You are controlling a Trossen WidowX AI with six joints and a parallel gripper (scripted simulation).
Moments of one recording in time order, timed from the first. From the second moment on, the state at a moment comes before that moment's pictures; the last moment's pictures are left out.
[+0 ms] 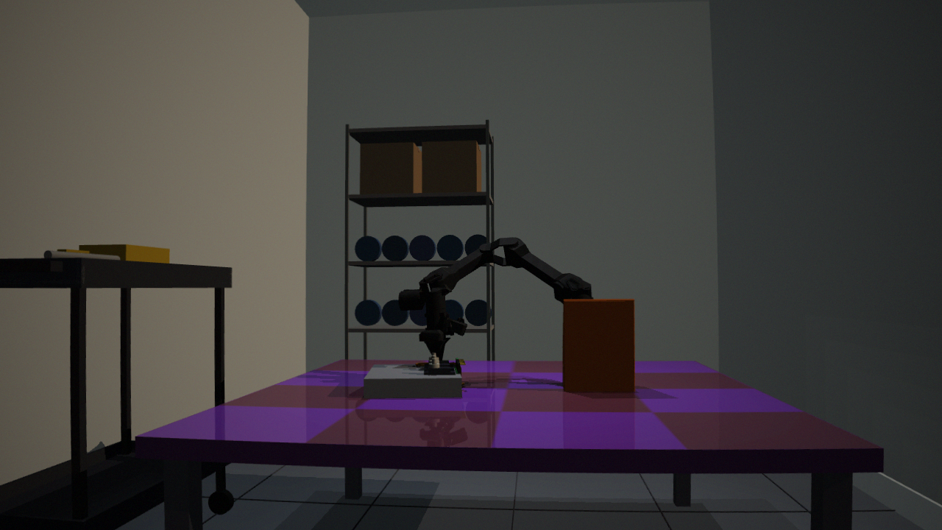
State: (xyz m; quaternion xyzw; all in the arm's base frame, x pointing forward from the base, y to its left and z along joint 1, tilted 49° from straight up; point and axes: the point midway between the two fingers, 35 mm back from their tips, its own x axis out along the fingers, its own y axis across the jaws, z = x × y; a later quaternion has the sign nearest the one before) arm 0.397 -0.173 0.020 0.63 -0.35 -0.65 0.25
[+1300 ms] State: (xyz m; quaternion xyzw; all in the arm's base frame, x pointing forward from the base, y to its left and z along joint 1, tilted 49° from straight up) arm 0.399 -0.168 0.023 0.44 0.00 -0.73 0.51
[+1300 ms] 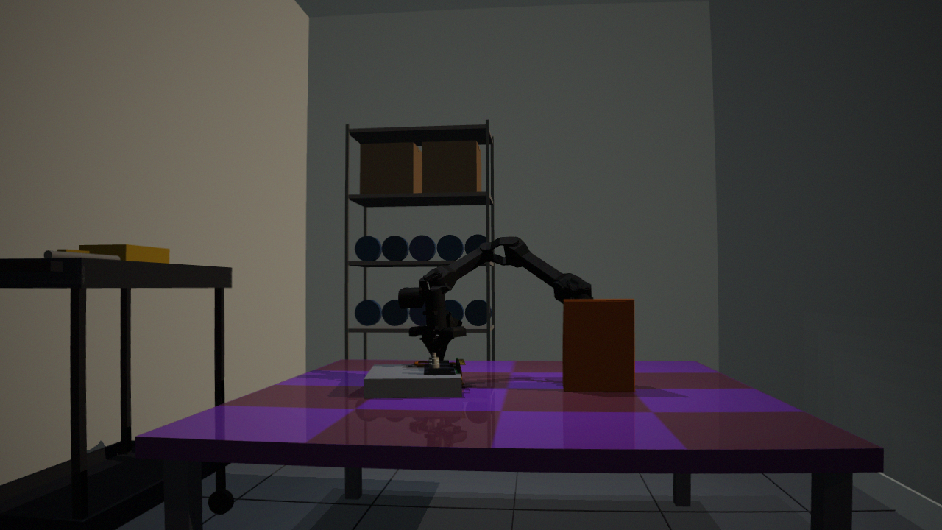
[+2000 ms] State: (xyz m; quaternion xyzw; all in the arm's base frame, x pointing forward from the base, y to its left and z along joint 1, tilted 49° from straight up) arm 0.399 -0.163 0.028 0.23 0.26 -0.68 0.64
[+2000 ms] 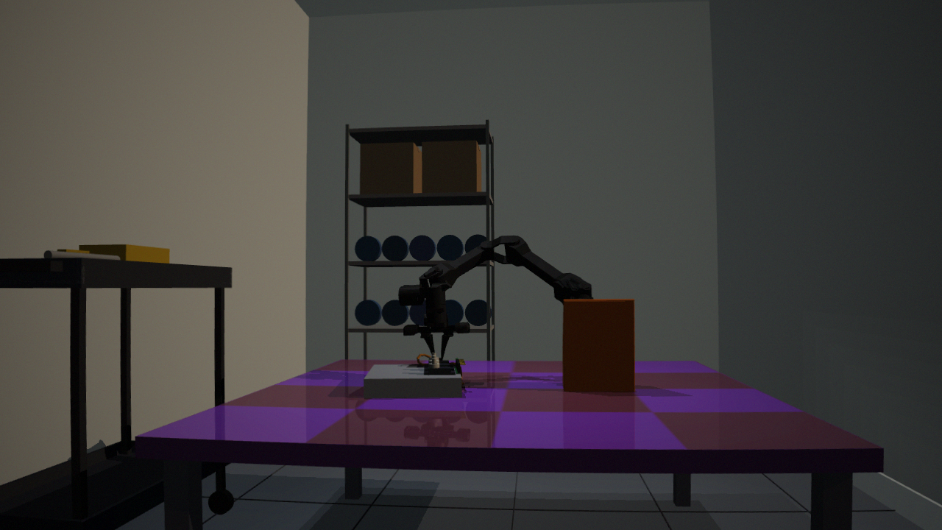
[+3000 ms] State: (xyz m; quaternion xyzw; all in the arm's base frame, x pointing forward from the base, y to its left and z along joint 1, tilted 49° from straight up) arm 0.400 -0.155 0.035 -0.12 0.56 -0.46 0.68
